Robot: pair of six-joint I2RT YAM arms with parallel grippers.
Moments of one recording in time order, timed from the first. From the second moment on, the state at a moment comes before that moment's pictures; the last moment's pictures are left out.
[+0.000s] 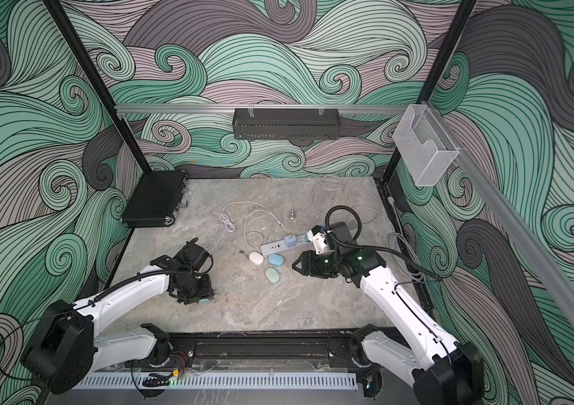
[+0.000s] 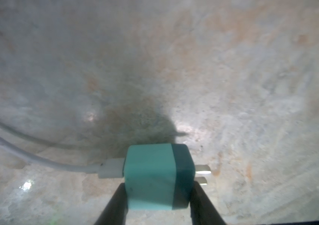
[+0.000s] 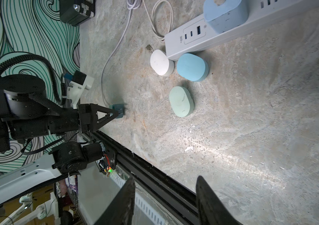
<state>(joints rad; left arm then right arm) -0.47 1.19 0.65 -0.84 0.10 -0.66 0.45 1.05 0.88 -0.78 -0.53 0.53</state>
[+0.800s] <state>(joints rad) -0.63 1.27 1.11 -0.64 0.26 0.08 0.52 1.33 1.17 -0.68 -0.74 0.67</state>
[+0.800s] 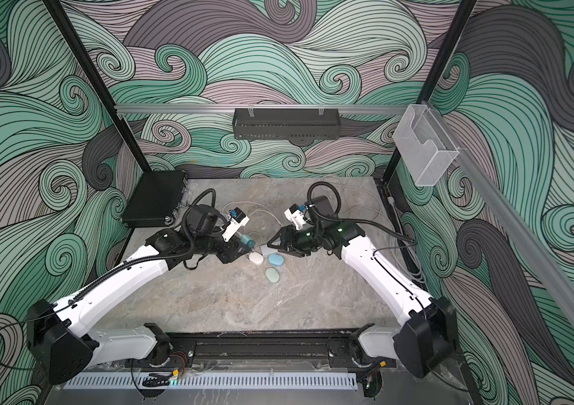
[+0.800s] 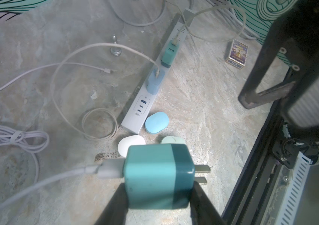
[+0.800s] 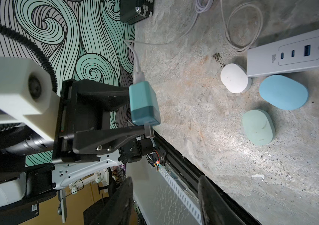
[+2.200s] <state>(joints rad) -0.69 1.36 1.26 -0.63 0.32 0.10 0.54 1.41 1.25 -0.66 -0.72 0.53</state>
